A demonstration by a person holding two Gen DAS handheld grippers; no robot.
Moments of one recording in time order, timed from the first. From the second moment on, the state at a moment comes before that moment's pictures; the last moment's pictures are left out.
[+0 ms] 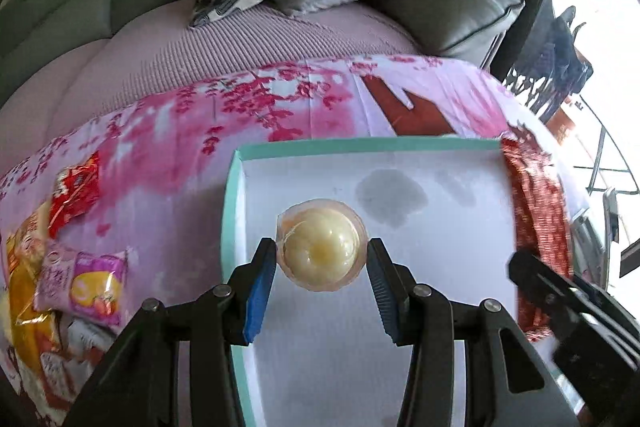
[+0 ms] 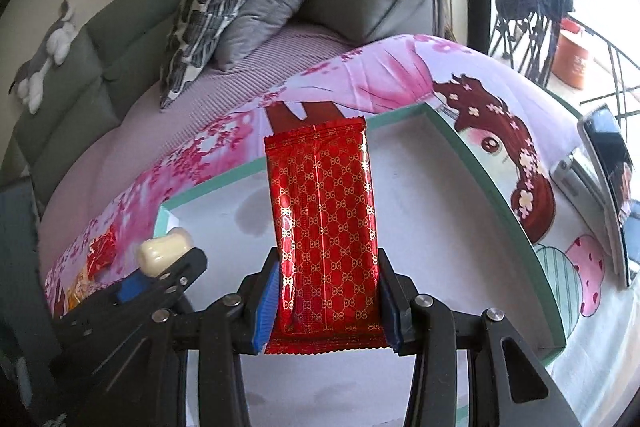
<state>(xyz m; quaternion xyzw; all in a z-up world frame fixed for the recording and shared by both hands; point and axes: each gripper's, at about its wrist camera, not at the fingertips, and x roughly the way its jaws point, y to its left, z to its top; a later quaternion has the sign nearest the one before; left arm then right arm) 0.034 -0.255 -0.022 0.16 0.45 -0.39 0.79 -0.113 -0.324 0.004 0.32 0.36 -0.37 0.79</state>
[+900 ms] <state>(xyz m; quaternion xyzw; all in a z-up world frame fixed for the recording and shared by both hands) 0.030 -0.225 -0.041 0.17 0.45 -0.35 0.80 -0.115 -0.331 -0.016 0.33 0.42 -0.38 0.75</state>
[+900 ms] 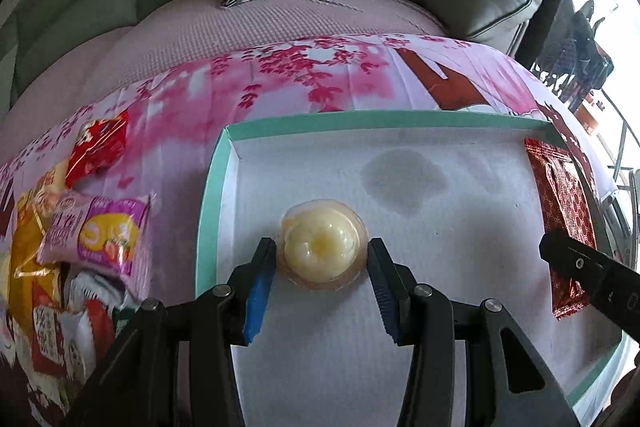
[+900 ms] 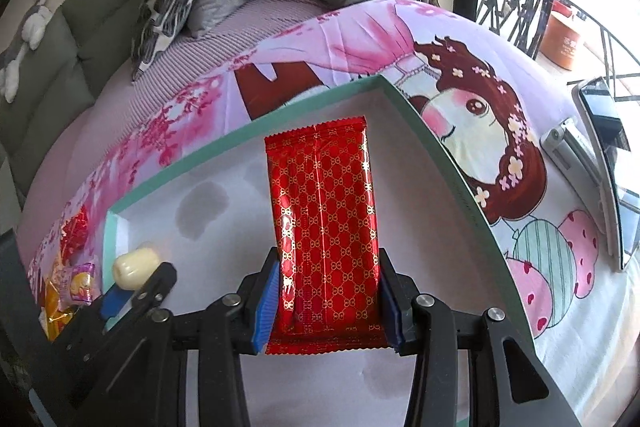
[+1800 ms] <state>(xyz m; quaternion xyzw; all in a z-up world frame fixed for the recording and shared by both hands) 0.013 -0.196 -0.039 0.17 0.46 -0.32 0.81 -0.106 -0.323 -0.013 0.30 0.44 -0.37 0.76</state>
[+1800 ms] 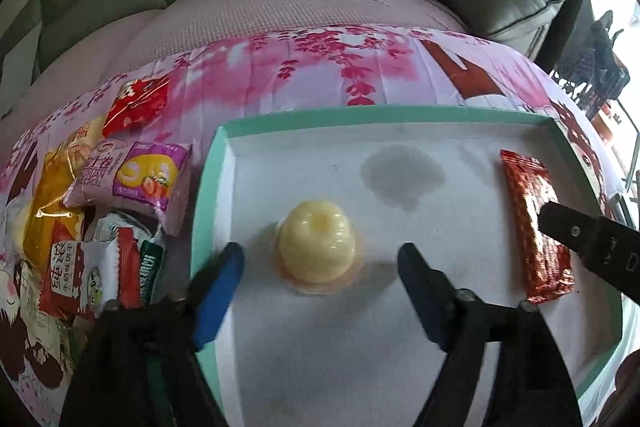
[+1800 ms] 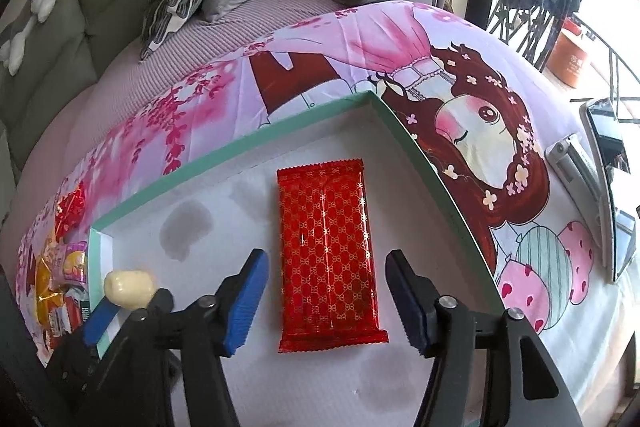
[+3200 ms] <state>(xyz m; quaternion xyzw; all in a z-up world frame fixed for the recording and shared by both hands) 0.056 -0.096 0.025 0.04 0.47 -0.16 0.87 -0.085 -0.291 0.006 0.24 0.44 -0.35 0.79</state>
